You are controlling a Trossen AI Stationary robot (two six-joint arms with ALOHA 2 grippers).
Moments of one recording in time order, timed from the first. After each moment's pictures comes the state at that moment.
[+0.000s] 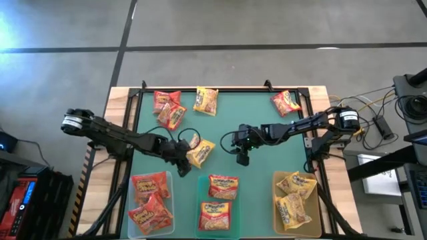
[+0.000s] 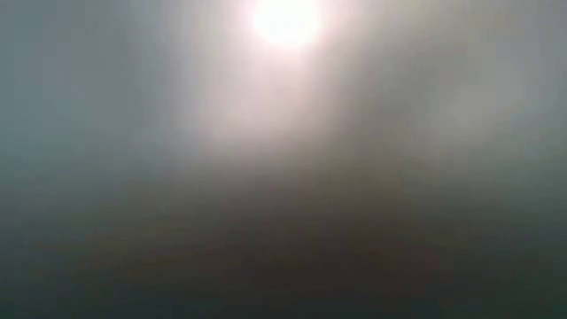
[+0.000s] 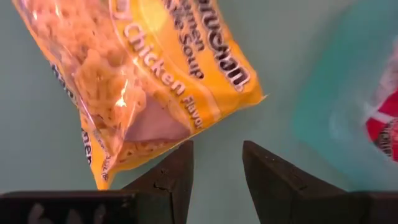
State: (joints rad) left arm -0.17 1.39 0.69 -0.31 -0.04 -0.79; right arm -0.07 1.61 0.78 0.02 -0.07 0.10
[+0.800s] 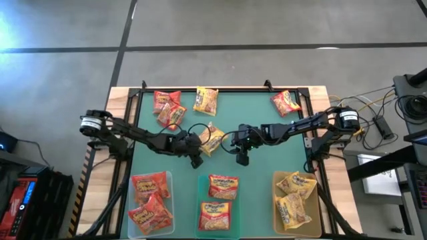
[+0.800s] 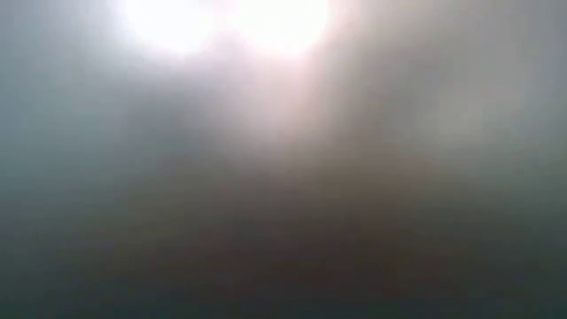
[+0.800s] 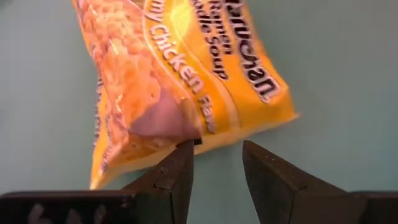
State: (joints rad) left arm -0.07 1.62 0.71 -0.01 -0.29 -0.53; right arm -0.07 1.61 0.78 0.04 -0.07 0.10
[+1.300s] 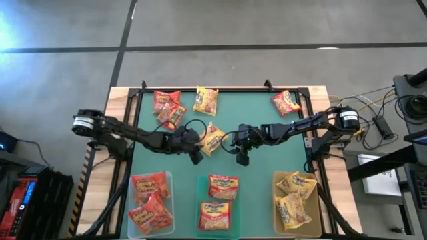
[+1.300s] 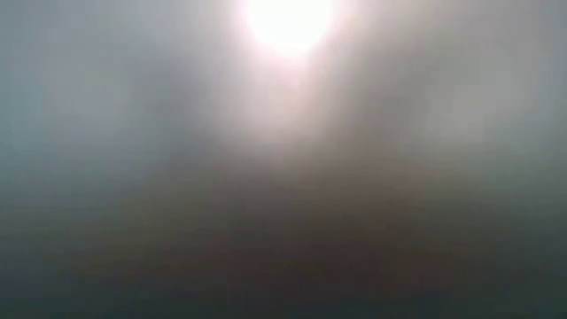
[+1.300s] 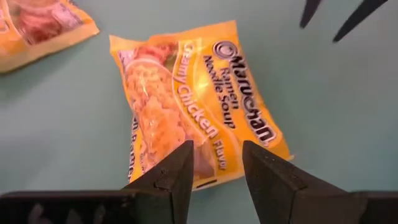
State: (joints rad) left arm -0.07 1.54 0.70 0.01 -0.39 -0.51; right arm -0.07 1.61 0.78 0.03 -0.07 0.10
